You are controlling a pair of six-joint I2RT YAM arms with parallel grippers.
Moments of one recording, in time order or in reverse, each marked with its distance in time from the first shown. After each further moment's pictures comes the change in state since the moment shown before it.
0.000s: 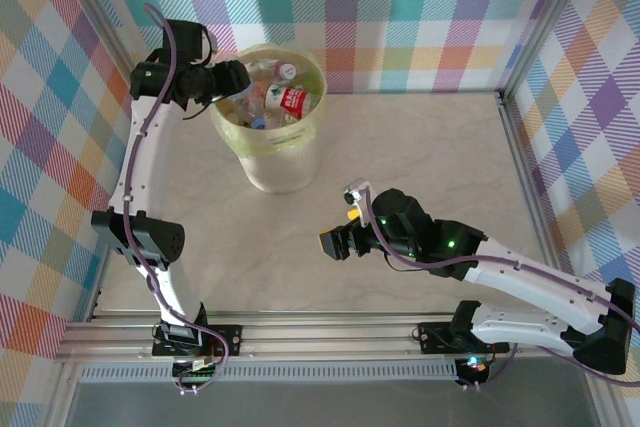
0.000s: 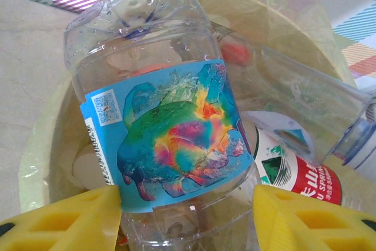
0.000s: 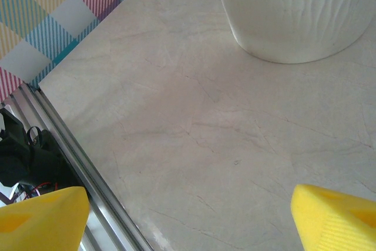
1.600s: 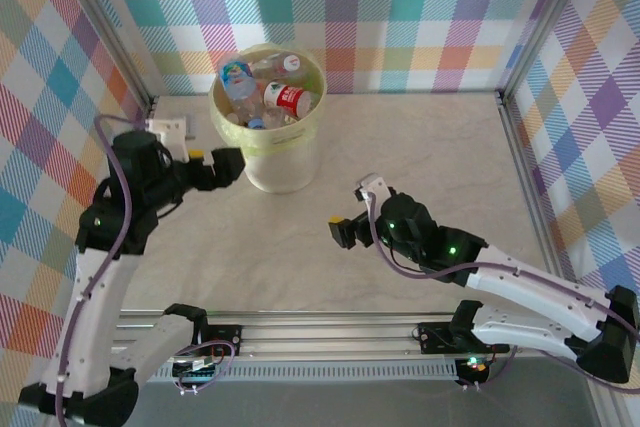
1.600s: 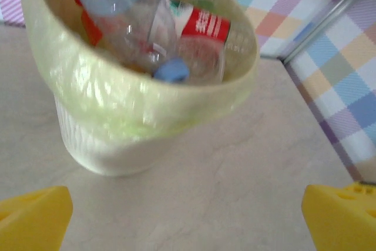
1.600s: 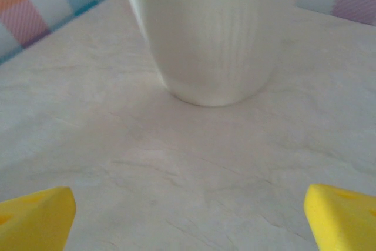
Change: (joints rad) left arm -0.040 -0.949 -0.988 0.330 0.138 0.129; right arm -0.061 -0.074 -0.162 0.176 0.241 -0.180
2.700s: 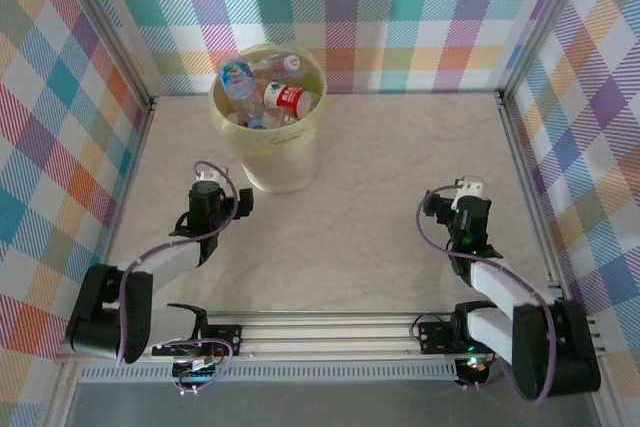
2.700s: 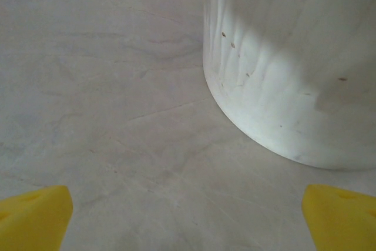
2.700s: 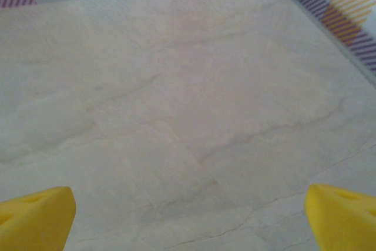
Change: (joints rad) left arm 0.016 0.387 -0.832 1.141 -0.436 0.213; right arm -0.890 0.143 -0.530 0.723 -0.064 -0.101
